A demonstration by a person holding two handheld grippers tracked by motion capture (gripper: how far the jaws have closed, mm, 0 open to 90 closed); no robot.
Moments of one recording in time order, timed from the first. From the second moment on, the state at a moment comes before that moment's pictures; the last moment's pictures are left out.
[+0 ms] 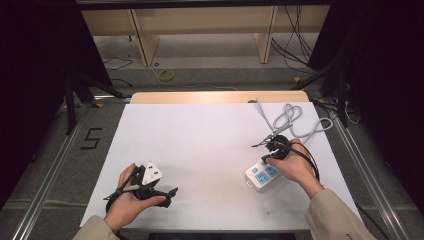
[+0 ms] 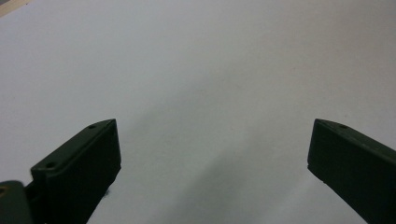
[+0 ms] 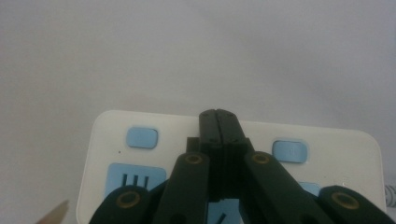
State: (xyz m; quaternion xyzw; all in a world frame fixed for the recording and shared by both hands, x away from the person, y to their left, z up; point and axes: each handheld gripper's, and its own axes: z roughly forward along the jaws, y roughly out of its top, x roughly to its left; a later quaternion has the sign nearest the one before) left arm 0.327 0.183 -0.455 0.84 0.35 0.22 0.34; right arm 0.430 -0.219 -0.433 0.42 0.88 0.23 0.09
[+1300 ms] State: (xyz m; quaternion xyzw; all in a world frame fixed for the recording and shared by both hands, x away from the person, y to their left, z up) left arm 0.326 0.182 -0.456 0.84 0.35 0.22 0.34; right arm 0.436 -0.207 -0.433 0.41 0.89 0.18 0.09
